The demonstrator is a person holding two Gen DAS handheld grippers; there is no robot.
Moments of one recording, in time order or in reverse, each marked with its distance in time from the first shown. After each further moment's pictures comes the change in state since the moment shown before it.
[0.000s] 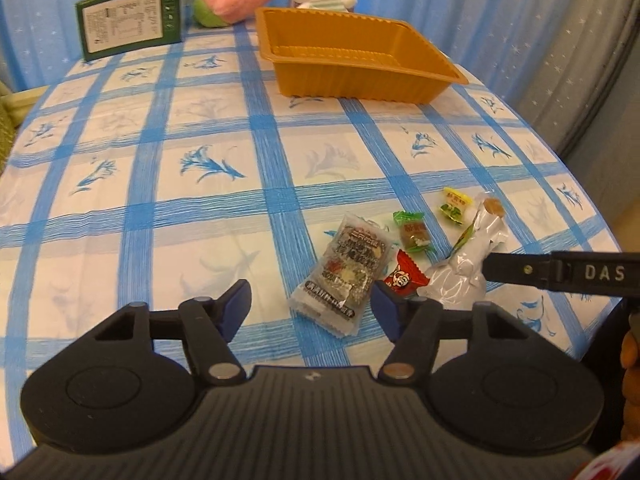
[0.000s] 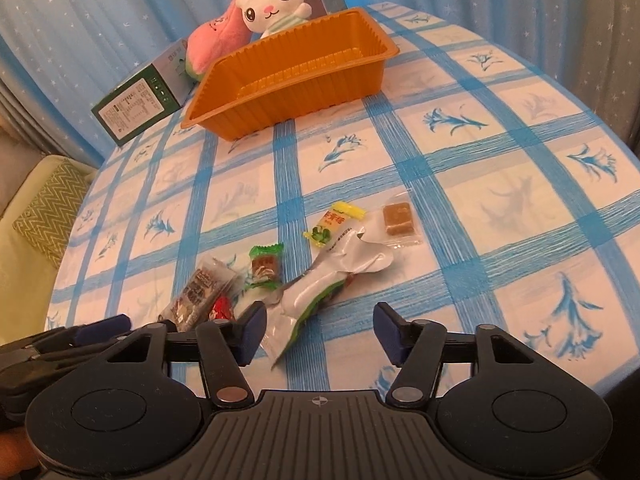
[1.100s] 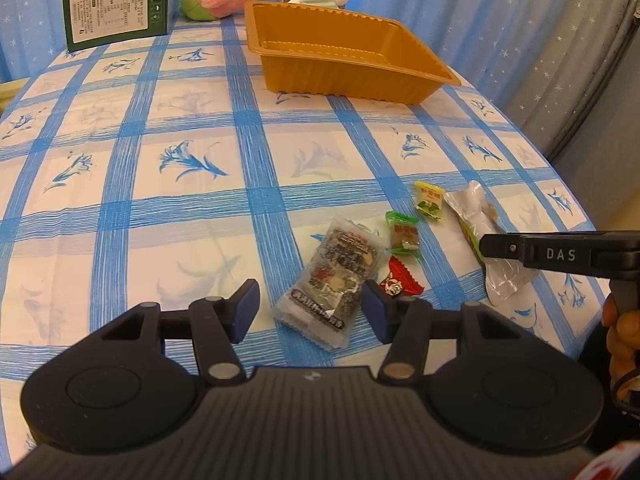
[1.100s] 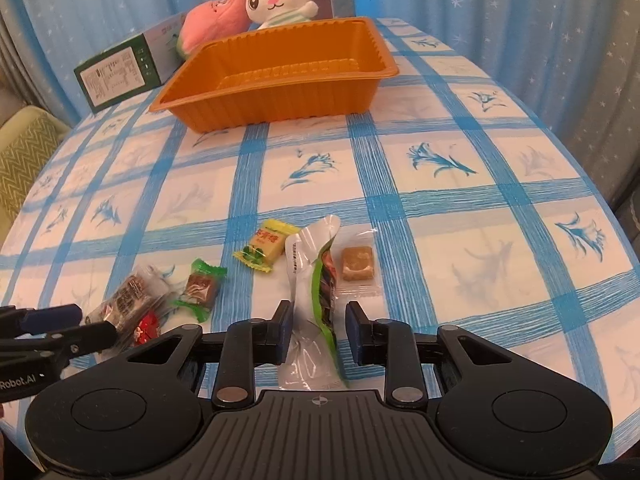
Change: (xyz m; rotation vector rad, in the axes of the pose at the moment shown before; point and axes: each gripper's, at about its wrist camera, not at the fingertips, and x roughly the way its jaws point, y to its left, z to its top) left arm 0.012 0.000 0.002 -0.021 -0.004 -0.051; right arm 0.024 -0.008 0.020 -0.186 -0.017 -0.131
